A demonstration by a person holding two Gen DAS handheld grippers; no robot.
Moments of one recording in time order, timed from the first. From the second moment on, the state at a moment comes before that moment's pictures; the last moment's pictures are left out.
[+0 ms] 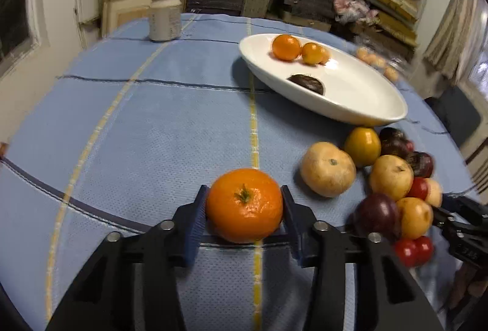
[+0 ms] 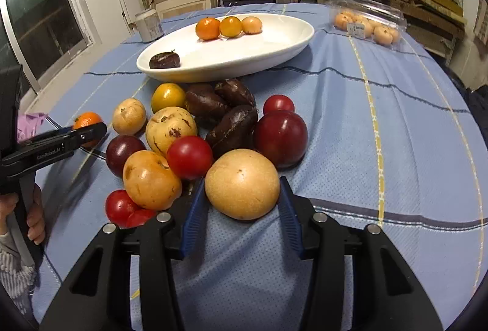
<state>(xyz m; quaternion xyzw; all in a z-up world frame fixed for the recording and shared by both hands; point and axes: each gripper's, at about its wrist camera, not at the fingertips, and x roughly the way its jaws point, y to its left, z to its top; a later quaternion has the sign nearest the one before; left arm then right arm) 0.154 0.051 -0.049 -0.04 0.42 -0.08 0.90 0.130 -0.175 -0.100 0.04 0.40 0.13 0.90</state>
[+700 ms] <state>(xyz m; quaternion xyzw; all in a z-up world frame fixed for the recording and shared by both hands) 0.132 0.017 0.003 0.01 0.33 -0.10 0.94 0.096 -0.199 -0.062 0.14 0.34 0.18 0.91</state>
